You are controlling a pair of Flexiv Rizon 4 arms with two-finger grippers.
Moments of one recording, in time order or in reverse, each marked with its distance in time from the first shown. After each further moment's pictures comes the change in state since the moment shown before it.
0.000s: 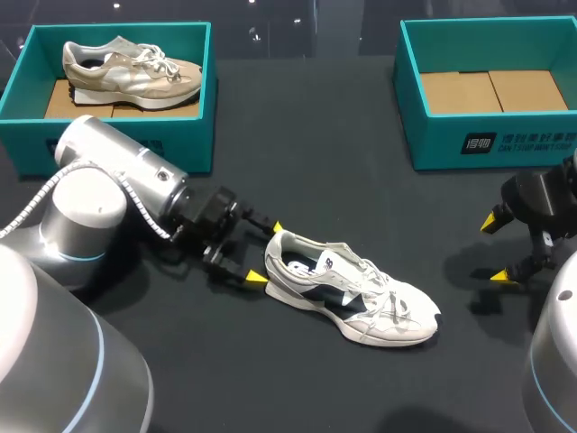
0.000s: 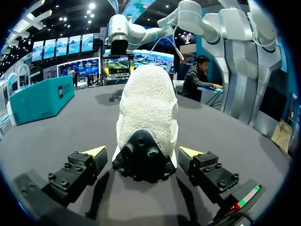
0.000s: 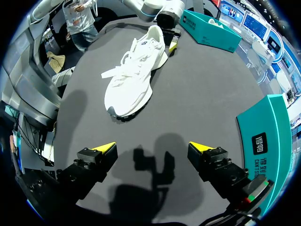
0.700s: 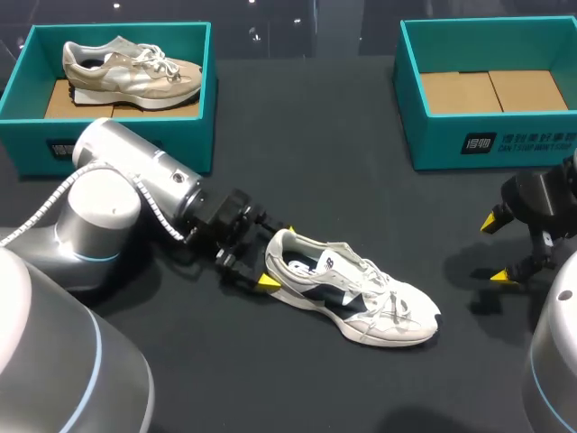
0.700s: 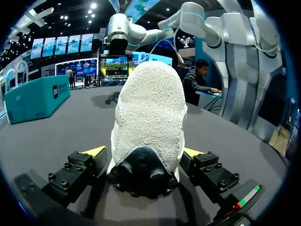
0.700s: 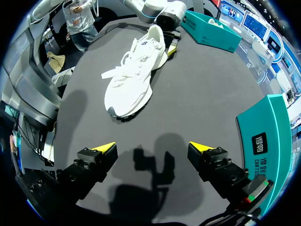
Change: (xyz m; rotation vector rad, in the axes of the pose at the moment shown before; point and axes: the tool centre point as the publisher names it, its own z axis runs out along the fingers) left arm 0.001 -0.009 0.022 0.026 0.038 -0.028; right arm 0.000 0.000 0.000 0.000 0.000 0.000
